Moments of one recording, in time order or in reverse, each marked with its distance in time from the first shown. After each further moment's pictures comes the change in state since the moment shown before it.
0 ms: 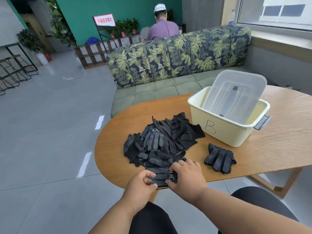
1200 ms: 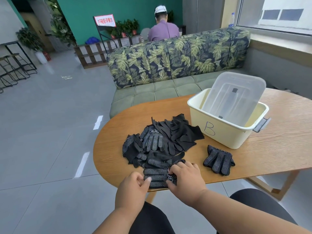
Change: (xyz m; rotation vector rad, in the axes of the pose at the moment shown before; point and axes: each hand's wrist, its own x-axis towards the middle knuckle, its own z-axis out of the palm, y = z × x) left_hand 0.005 -0.017 0.003 0.329 0.368 0.098; right_hand -0.001 0.004 0.005 -0.004 0.023 -0.028
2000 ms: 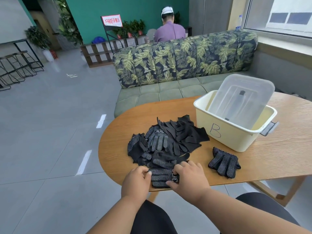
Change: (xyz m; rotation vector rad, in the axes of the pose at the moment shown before) left_hand 0.024 -0.004 0.004 -0.025 -0.001 0.022; right_hand 0.007 -0.009 -0.011 -0.105 -0.090 0.004
